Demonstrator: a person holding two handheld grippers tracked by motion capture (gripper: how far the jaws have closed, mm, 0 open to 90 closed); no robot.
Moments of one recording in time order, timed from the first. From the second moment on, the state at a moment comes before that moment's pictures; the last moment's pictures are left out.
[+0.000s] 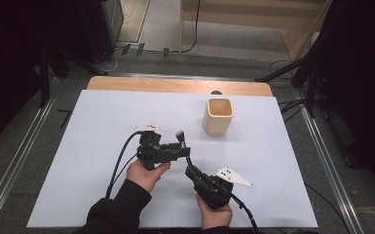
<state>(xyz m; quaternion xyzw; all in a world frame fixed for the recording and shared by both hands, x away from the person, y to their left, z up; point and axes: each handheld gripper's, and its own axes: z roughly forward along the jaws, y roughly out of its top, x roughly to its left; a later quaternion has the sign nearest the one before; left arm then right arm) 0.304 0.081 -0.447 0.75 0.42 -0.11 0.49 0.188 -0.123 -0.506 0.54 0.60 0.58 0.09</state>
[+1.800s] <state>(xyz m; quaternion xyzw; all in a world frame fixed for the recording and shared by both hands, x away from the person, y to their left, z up) 0.312 0.098 -0.451 0.71 0.45 -0.21 0.51 0.197 -0.117 -0.501 0.53 0.63 0.57 0.04</state>
